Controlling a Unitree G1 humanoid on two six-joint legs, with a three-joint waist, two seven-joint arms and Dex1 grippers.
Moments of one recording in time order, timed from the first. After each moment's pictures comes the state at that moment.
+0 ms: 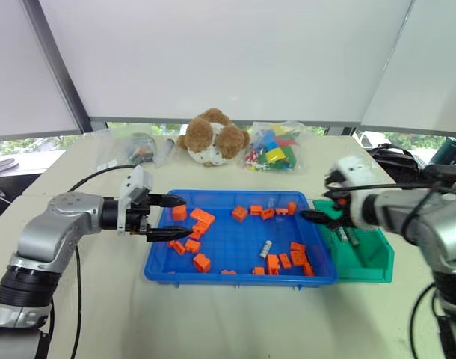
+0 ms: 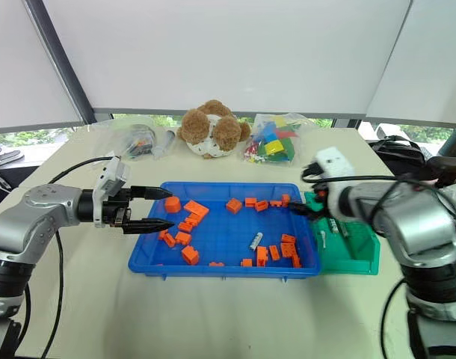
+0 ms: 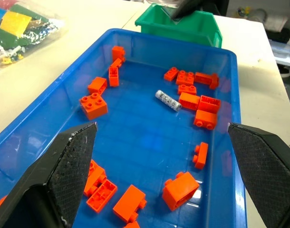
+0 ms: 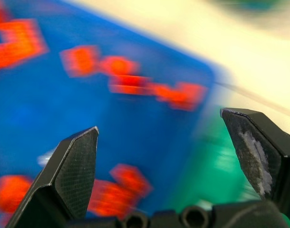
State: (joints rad) left arm -0.62 0.82 0.02 -0.04 -0.55 0.58 -1.26; right arm -0.71 -0.78 0.01 -0.41 0.45 1.39 0.58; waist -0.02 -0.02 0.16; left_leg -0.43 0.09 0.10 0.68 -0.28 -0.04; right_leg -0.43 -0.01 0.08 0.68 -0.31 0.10
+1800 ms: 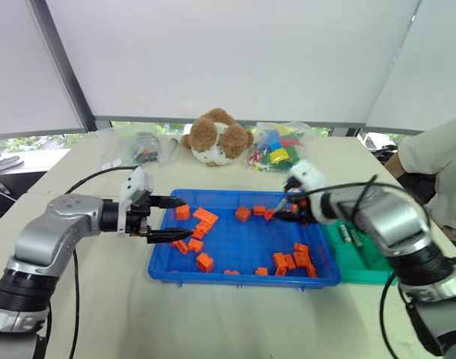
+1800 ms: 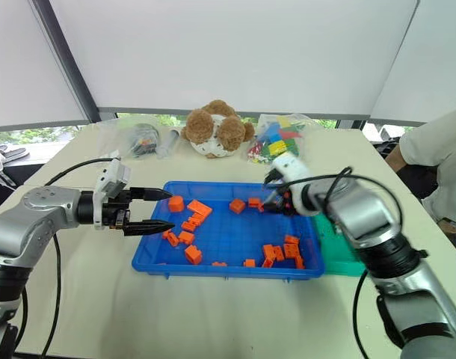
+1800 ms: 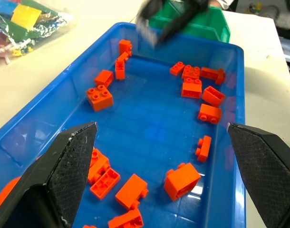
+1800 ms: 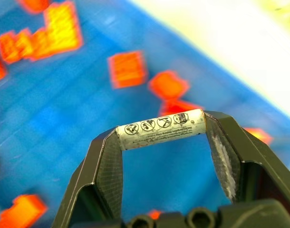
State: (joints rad) left arm -0.59 0.83 0.03 -0.09 -0.56 0.60 -1.22; right arm -0.85 -0.85 0.17 -0.21 0.25 1.20 0.74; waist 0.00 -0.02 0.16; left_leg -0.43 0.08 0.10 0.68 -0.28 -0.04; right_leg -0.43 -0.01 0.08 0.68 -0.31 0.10
